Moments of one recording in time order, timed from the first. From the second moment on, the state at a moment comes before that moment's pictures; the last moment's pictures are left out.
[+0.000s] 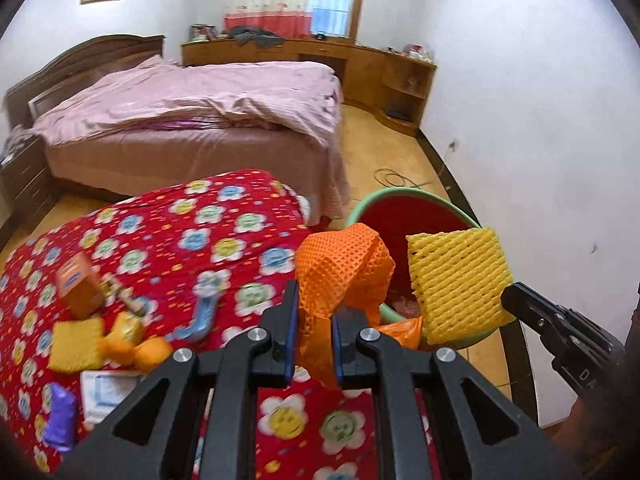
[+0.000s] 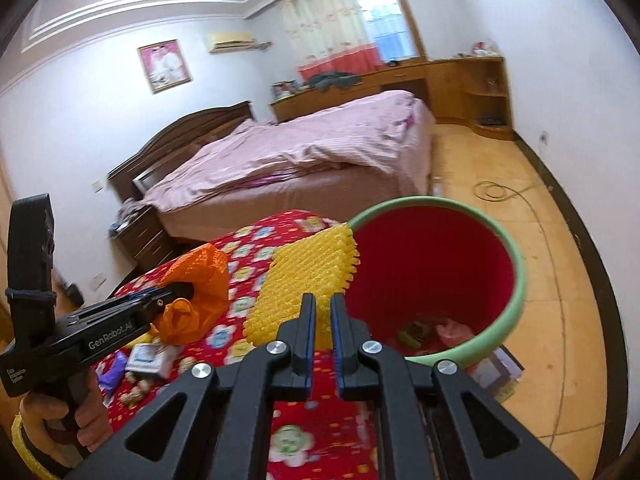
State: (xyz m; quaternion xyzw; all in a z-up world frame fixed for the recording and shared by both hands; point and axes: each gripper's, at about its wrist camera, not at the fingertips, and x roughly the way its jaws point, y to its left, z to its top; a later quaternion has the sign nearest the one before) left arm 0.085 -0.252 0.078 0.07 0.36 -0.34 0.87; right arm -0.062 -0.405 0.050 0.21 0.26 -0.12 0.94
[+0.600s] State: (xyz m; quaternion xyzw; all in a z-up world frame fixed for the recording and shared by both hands) left arm 0.107 -0.341 0.034 0.10 0.40 -0.37 0.83; right arm -0.070 -0.483 0.008 0.24 0.30 -0.22 0.90
